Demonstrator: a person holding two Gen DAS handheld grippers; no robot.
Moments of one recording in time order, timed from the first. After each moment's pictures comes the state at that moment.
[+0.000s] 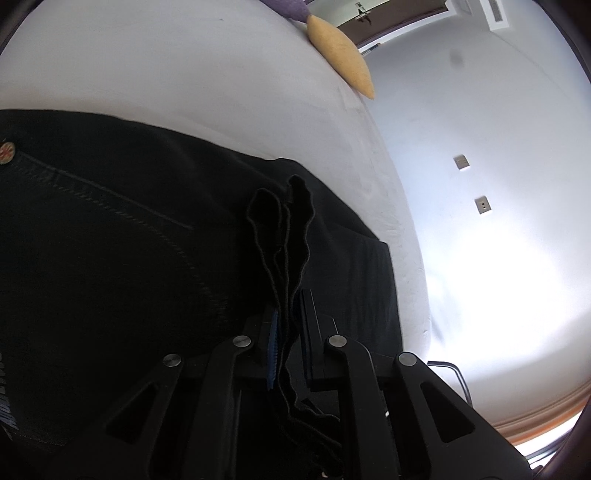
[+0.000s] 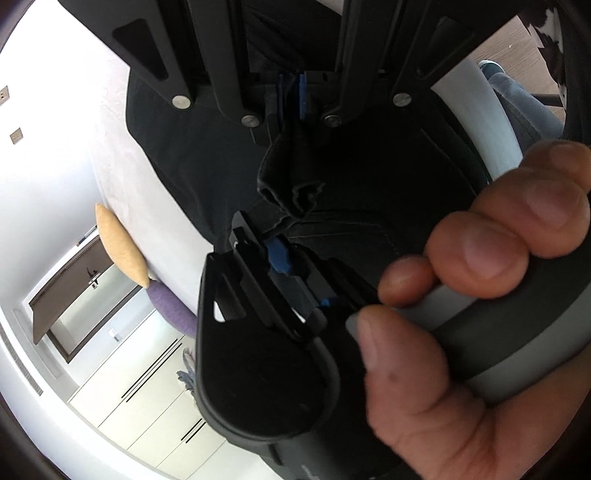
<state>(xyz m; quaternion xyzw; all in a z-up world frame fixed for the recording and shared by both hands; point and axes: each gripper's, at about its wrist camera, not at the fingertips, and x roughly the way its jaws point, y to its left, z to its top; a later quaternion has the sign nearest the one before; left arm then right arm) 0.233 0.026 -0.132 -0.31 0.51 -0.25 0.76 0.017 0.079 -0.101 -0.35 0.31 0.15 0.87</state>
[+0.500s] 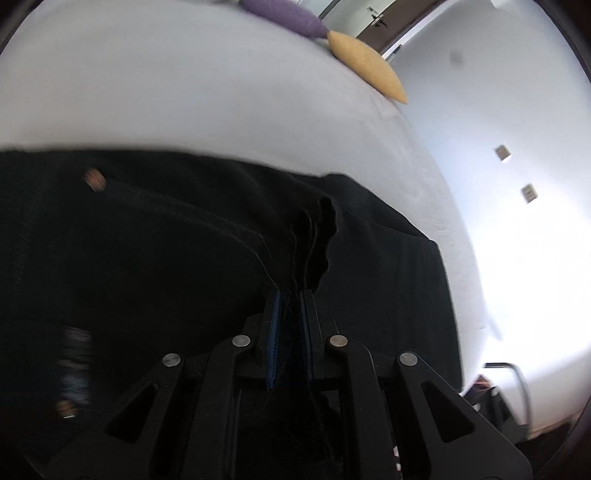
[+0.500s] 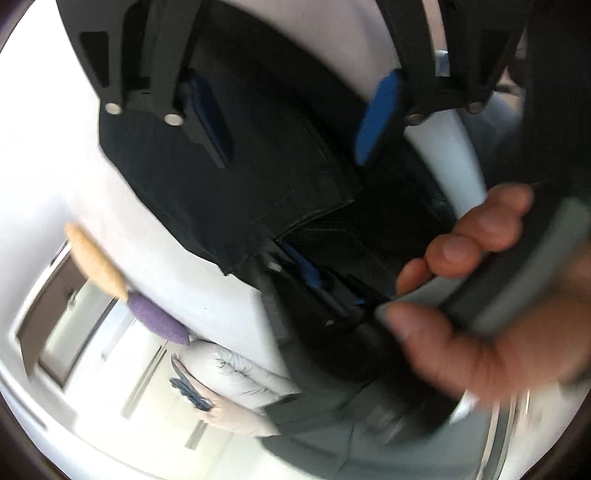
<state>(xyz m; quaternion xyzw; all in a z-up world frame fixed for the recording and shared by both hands) 0.196 0.032 -0.124 -0.21 0.49 -0.16 0.83 0.033 -0.020 -0.055 -0.20 0.33 0.24 0.89</state>
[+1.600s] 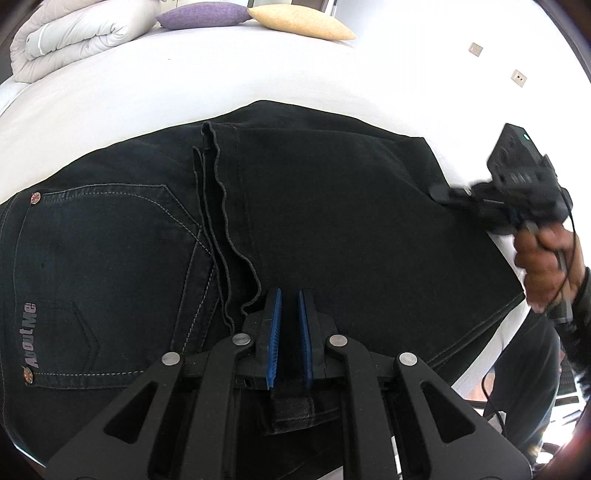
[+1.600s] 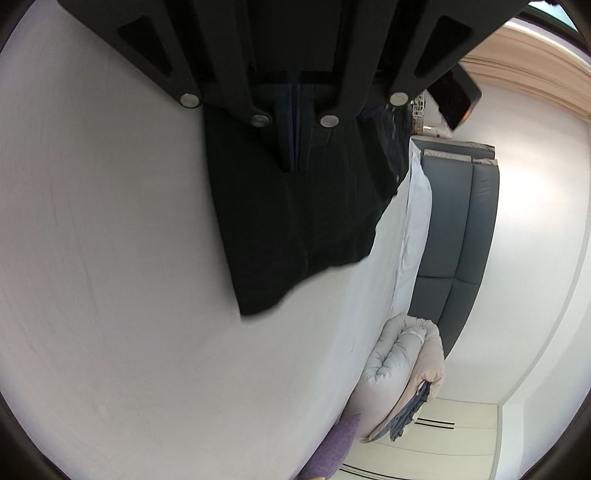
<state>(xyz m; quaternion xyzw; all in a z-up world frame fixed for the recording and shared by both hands) 0.154 -0.065 -0.131 -0.02 0.49 -0.19 0.85 0.190 -0.279 -0.160 0.40 0.50 0.27 0.72</state>
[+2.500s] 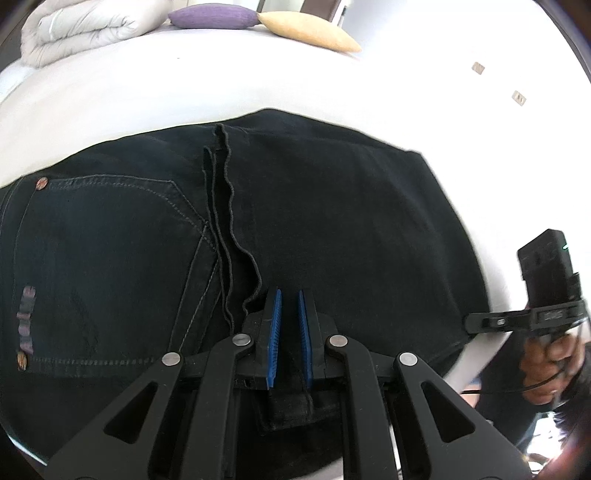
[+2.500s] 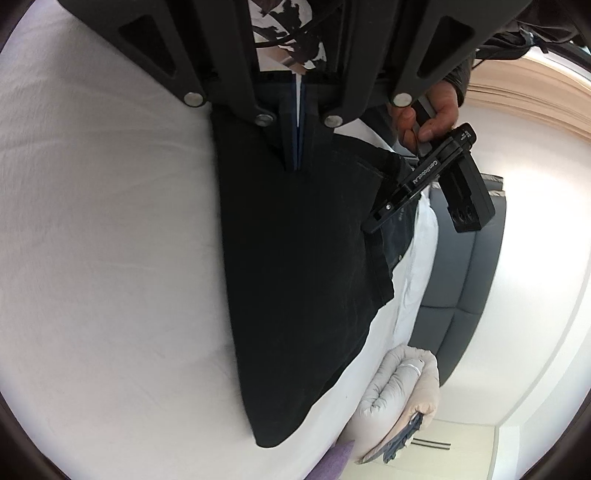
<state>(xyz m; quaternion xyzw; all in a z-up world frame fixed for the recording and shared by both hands) 0.143 -0.041 -0.127 -0.06 0.48 -0.20 0.85 0.087 -0.245 -0.174 0.37 0.52 0.28 0.71</state>
